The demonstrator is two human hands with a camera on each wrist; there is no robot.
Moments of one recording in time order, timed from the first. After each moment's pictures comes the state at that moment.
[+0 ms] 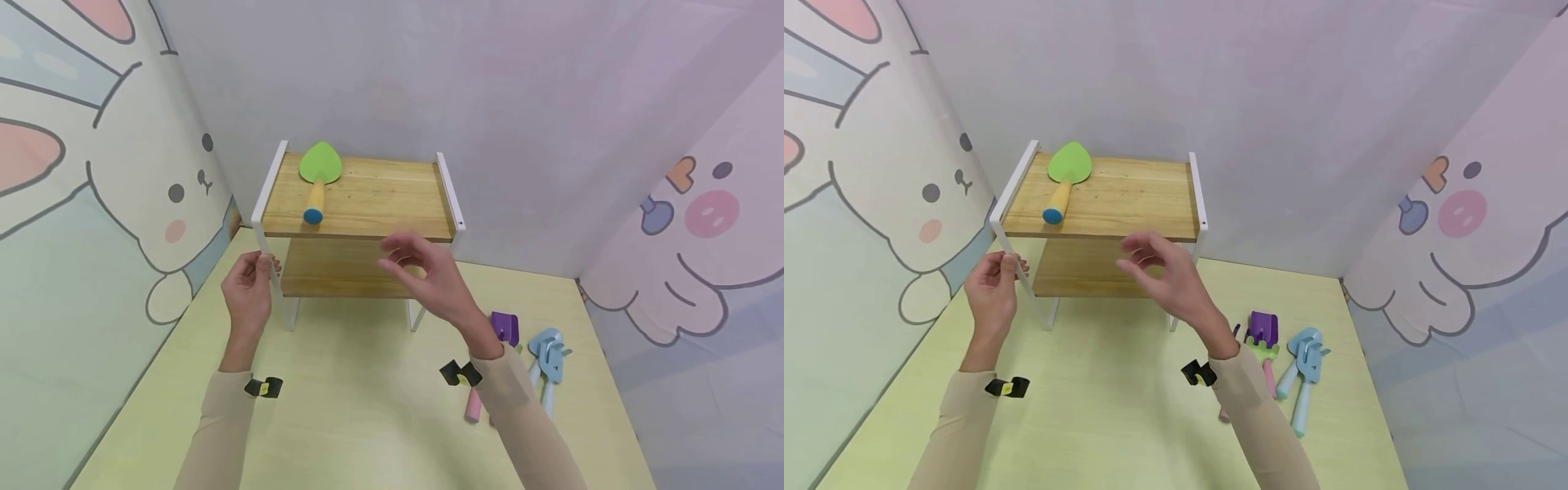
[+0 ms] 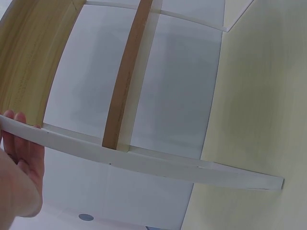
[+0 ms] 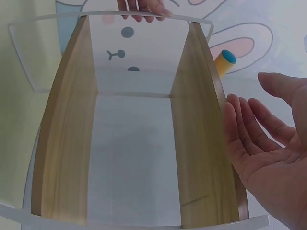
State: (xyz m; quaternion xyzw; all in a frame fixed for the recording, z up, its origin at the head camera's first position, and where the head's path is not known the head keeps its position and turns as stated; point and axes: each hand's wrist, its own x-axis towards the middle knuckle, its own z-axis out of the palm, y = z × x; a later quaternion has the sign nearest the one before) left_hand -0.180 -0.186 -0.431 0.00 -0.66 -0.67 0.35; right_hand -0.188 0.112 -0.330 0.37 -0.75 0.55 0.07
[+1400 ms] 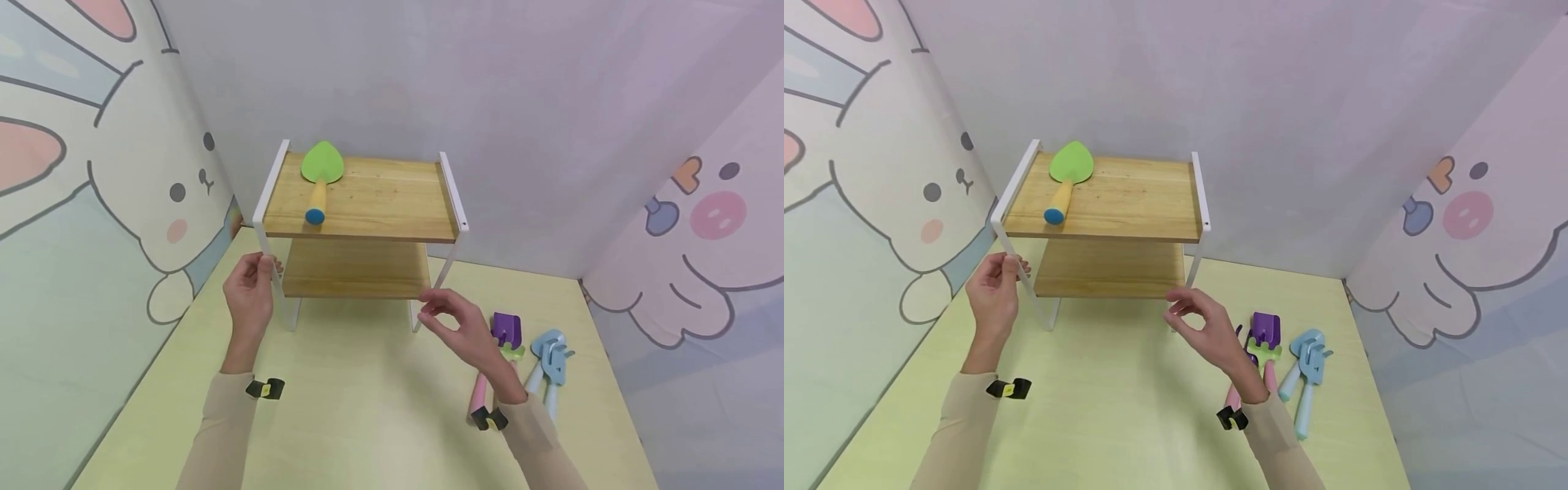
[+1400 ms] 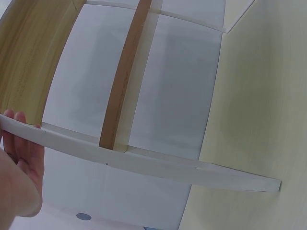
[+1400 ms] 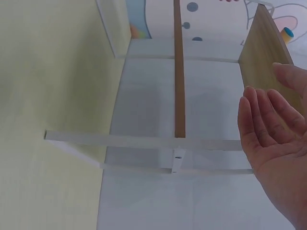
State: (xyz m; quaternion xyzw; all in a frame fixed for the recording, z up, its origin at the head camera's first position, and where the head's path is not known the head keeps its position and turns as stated) left_hand -0.181 -0.187 -0.436 0.00 -0.66 -0.67 0.35; right_hand -0.150 0.167 -0.398 0.31 -0.80 0.52 0.07
